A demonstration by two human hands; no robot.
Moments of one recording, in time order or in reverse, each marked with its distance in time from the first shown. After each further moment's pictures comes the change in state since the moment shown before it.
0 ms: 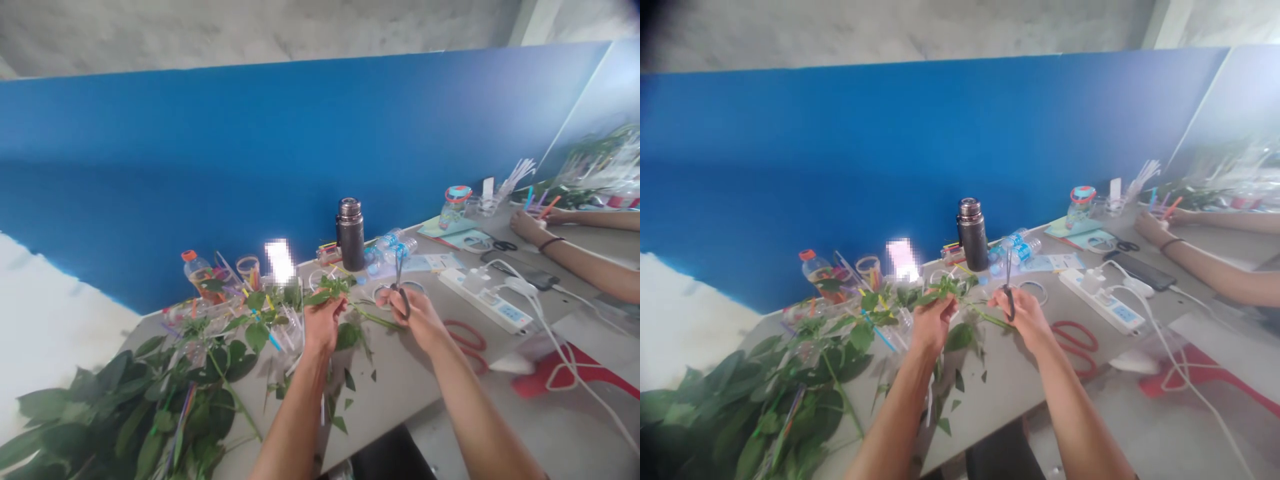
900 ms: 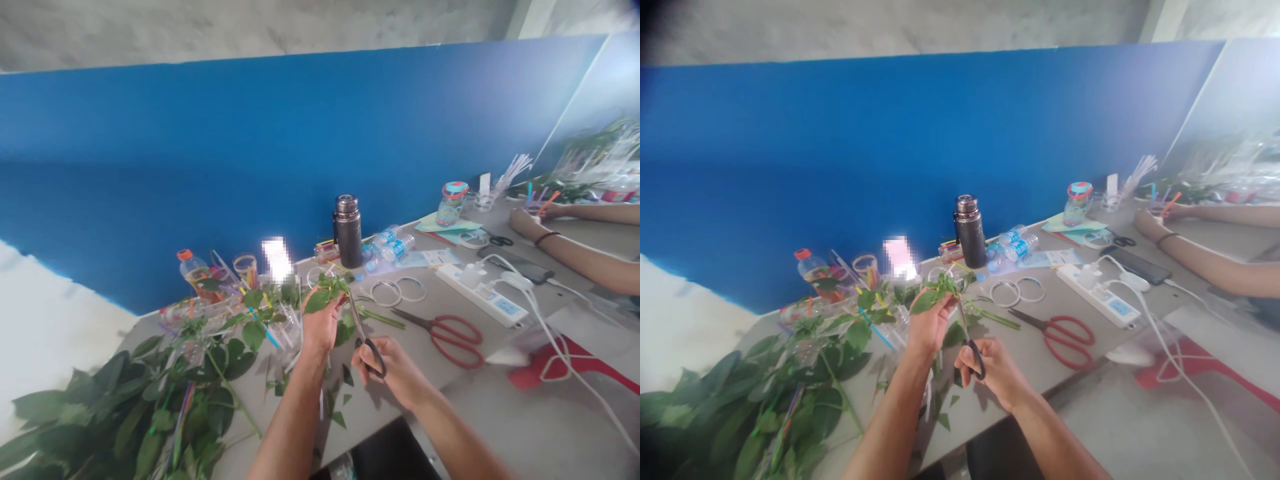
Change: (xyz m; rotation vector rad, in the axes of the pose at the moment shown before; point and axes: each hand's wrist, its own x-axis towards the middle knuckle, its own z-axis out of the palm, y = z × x) left_hand -0.005 0.005 0.004 -0.010 -0.050 0.048; right_hand -0.070 0.026 0.052 0.140 -0.377 0.222
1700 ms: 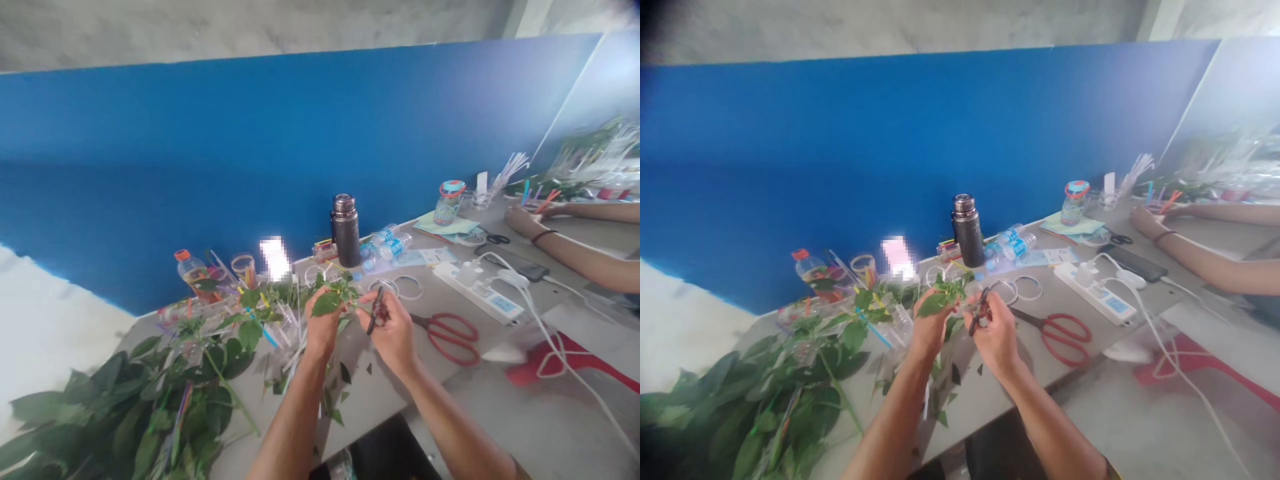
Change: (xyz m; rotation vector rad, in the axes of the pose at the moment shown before) left_hand -0.008 -0.004 -0.007 0.381 -0.083 0.101; right_hand 0.035 -0.030 -0.003 -0.469 0.658 -0.601
